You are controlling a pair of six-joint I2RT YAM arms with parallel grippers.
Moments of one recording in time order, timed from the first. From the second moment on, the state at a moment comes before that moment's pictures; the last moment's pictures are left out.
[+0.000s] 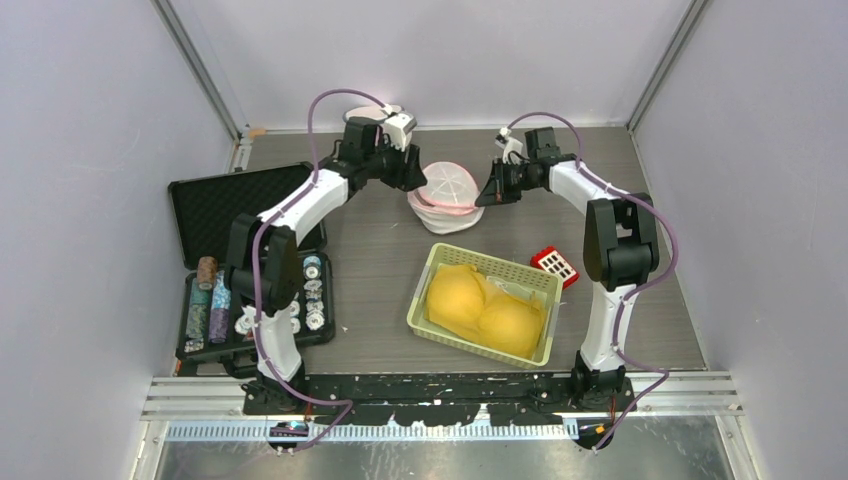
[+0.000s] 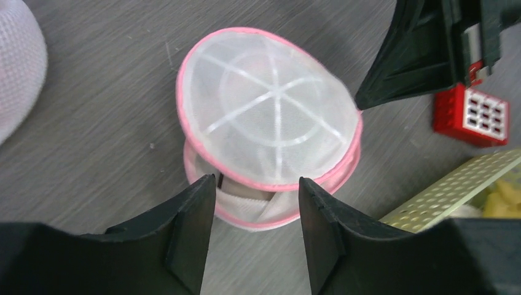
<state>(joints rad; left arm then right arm) -0.37 1.90 1.53 -0.19 0.49 0.03 0.16 2.03 1.51 -0.42 -0.72 0.15</state>
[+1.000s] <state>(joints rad) -0.41 2.06 1.57 -0.10 0.45 -0.41 0.18 2.12 1.64 -0.53 -0.62 -0.03</state>
